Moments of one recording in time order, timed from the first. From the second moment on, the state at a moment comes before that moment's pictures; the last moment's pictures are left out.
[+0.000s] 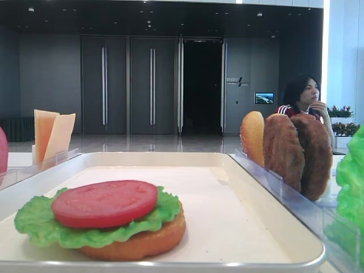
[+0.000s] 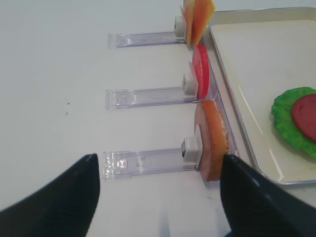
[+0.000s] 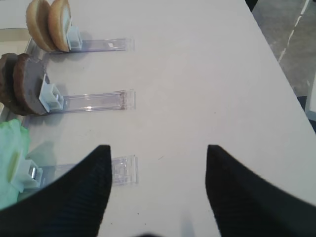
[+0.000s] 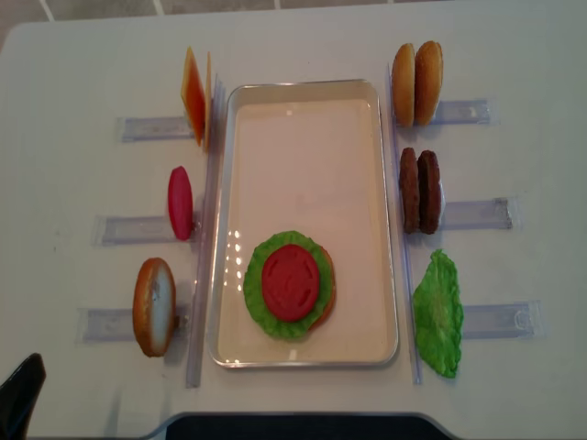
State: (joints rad) left arm 0.04 -0.02 -0.47 -0.06 1.12 0.08; right arm 0.04 -0.01 -0.50 -0.02 1.14 0.03
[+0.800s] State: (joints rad) left arm 0.04 -0.02 -0.47 -0.06 1.11 0.08; right arm 0.04 0.78 -0.73 -0.02 1.13 0.01
